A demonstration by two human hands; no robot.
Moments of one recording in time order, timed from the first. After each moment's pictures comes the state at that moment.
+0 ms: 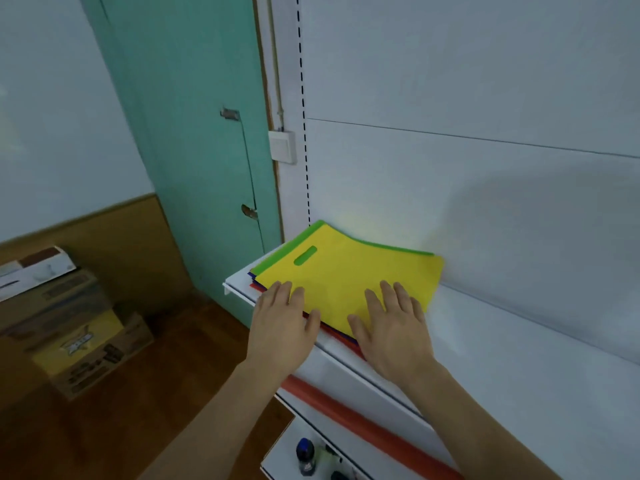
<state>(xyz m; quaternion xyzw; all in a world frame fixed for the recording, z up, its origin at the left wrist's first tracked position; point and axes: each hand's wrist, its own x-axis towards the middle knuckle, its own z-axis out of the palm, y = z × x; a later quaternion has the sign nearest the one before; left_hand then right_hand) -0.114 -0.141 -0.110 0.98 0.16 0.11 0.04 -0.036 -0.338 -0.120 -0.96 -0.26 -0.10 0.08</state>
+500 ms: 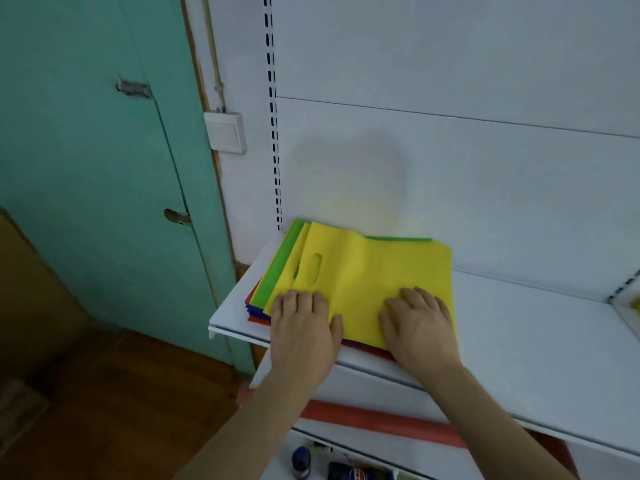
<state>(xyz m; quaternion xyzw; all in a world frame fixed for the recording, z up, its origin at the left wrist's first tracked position) -0.057 -0.084 -0.136 0.99 -0.02 0.12 0.03 -0.036 -0.291 -0.132 -0.99 -0.05 -0.14 0.05</state>
